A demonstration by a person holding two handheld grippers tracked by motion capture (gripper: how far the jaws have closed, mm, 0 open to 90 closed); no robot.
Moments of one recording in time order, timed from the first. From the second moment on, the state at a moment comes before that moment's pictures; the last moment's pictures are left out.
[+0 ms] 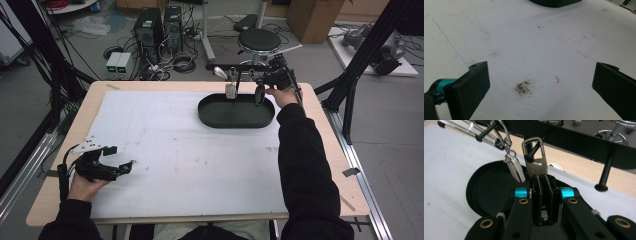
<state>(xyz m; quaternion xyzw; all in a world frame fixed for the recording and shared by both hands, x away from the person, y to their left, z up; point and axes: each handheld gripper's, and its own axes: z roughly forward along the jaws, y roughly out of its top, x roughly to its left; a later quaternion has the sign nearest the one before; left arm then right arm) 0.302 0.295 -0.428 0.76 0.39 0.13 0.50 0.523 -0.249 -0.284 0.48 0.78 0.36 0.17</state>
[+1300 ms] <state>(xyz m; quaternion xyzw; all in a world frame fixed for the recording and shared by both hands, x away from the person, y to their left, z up) 0.301 0.296 -0.427 0.76 0.39 0.14 0.51 0.519 -0.225 -0.299 0.45 0.81 0.35 0.13</state>
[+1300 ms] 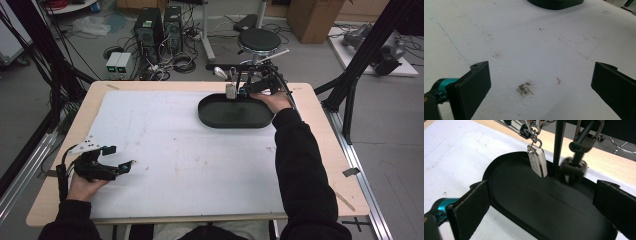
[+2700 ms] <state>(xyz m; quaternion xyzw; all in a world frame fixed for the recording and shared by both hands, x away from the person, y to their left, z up) 0.301 0.293 -0.428 0.76 0.39 0.14 0.49 0.423 -0.280 -0.352 0.44 0.78 0.41 0.16</state>
